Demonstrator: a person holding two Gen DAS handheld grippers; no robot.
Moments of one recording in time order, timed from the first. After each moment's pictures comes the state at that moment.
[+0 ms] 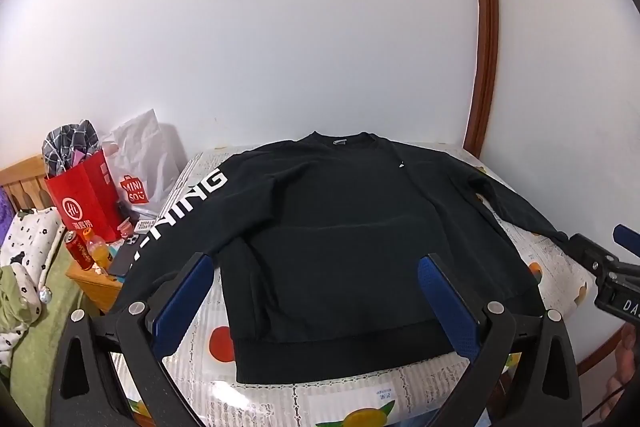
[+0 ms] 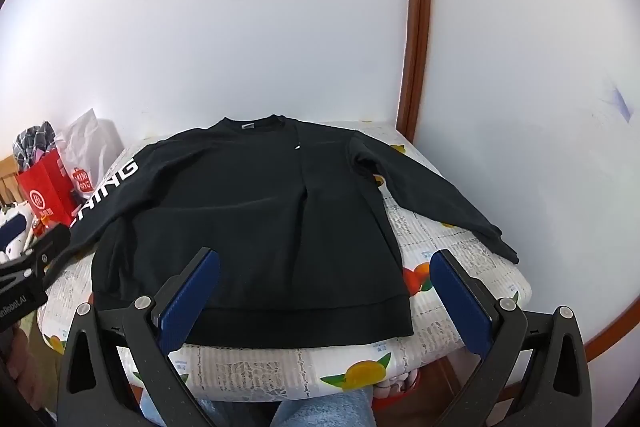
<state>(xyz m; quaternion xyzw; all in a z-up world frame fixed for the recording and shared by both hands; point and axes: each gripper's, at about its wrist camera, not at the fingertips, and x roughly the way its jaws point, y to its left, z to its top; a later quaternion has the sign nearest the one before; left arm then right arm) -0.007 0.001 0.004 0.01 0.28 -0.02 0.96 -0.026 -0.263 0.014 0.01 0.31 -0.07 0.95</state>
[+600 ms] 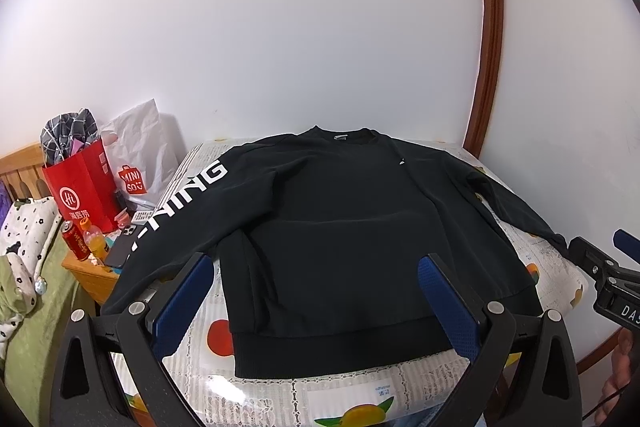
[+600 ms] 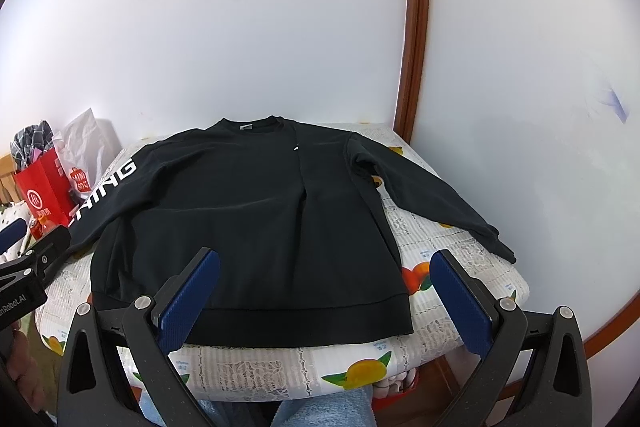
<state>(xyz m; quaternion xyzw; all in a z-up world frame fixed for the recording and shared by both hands) -0.012 0.008 -0.004 0.00 0.28 -0.03 0.96 -0.025 -0.258 0.014 0.00 0.31 -0.07 0.95</state>
